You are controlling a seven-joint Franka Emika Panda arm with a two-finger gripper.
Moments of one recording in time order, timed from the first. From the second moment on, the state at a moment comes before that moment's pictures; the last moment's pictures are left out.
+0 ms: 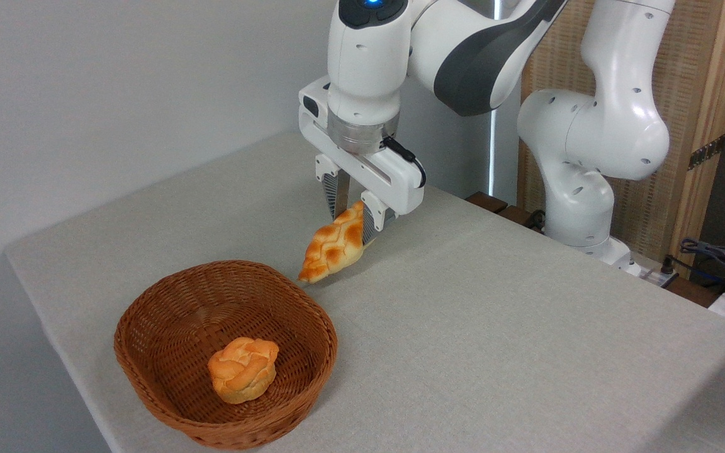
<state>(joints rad) -0.05 -0.42 -0.02 -2.40 -0.43 1.91 0.79</state>
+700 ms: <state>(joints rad) -0.05 -0.42 -0.02 -2.40 -0.41 1.91 0.79</state>
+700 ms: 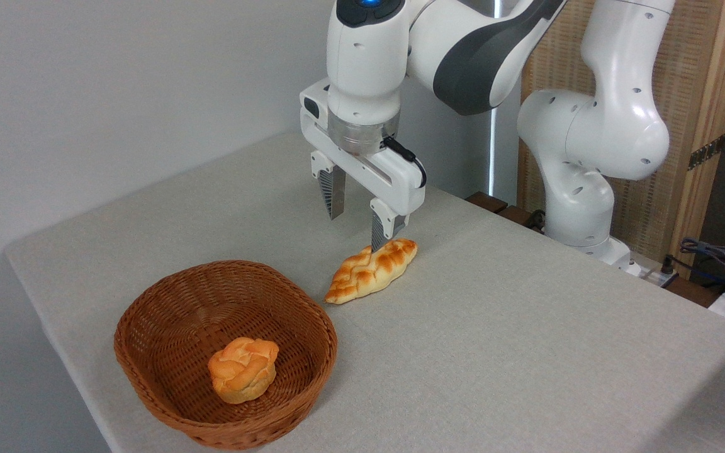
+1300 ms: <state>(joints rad) -0.06 -0.41 -0.01 -2.18 -0.28 1.90 0.79</state>
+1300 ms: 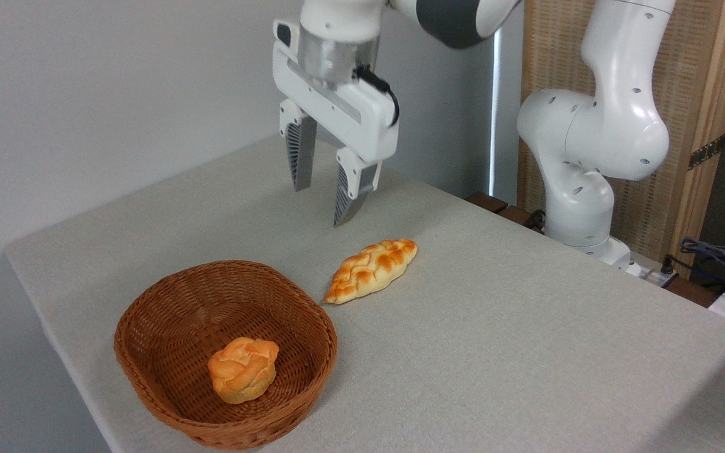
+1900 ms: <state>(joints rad) -0.06 -0.18 -0.01 -1.82 -0.05 1.70 0.77</state>
